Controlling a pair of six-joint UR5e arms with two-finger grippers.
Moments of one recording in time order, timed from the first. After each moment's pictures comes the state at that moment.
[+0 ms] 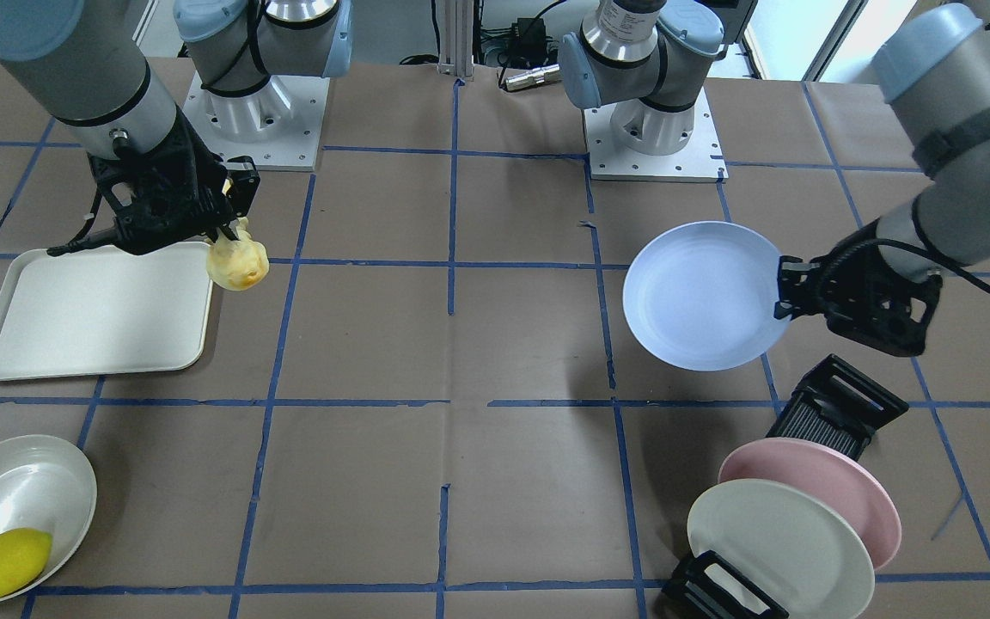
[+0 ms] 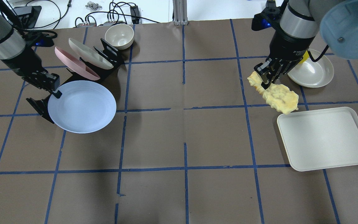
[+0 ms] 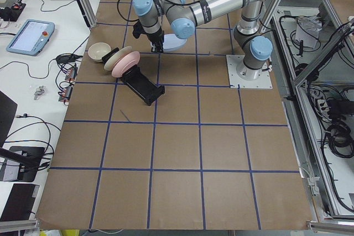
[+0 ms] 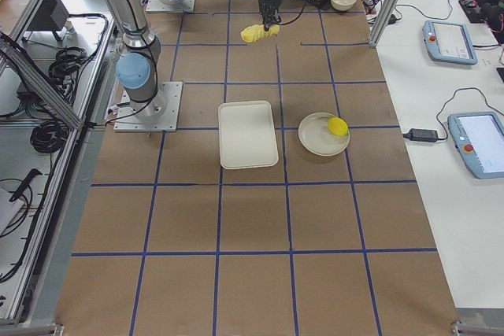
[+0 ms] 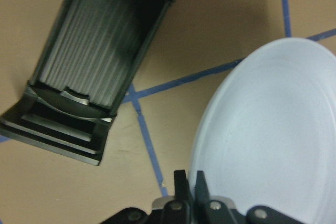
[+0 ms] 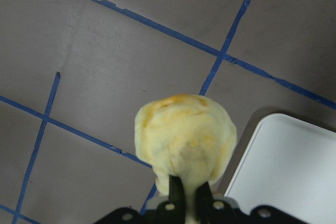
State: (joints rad) left arm -1.28 -1.73 -1.65 -1.54 1.49 0.59; right arm 1.55 -1.52 1.59 -1.51 -1.51 -0.45
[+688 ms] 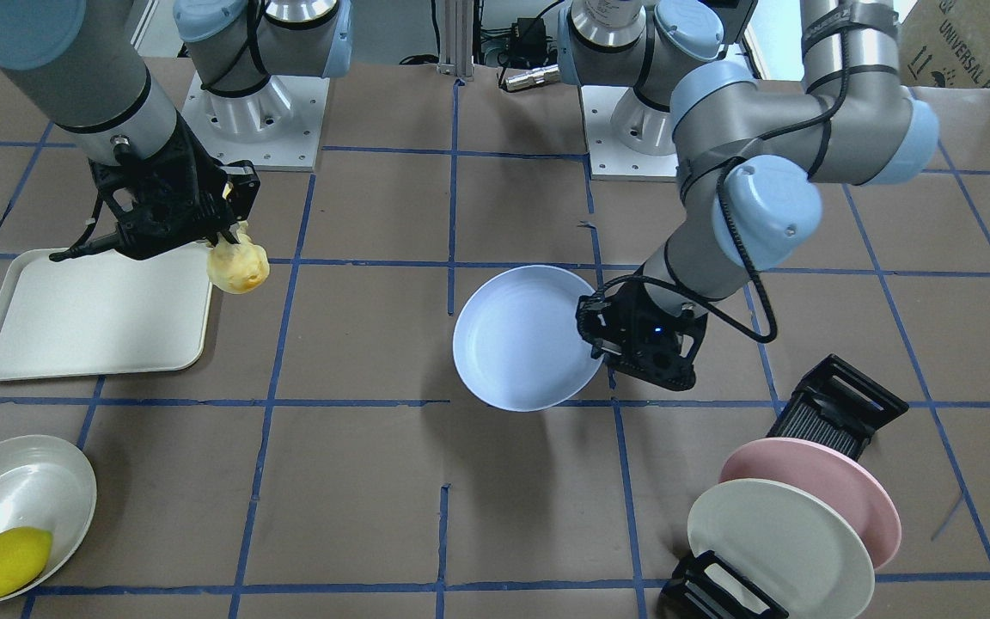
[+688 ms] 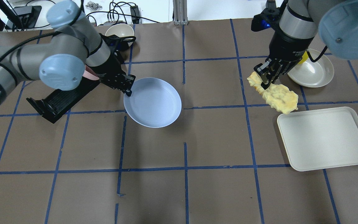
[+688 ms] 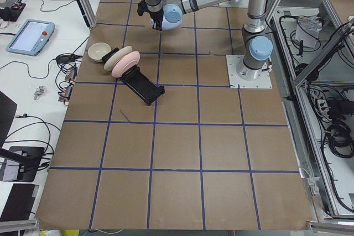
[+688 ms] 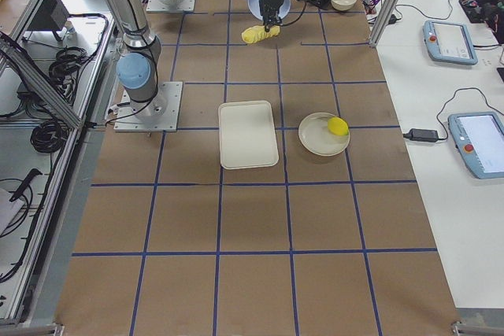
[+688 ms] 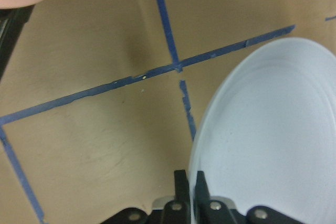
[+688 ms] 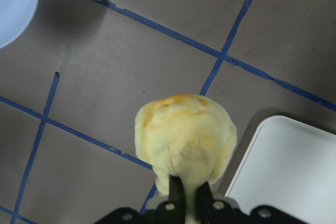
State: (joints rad) left arm -1.60 -1.85 -1.71 -1.21 1.38 0.22; right arm 1.55 -1.52 1.60 -1.52 -1.51 -0.46
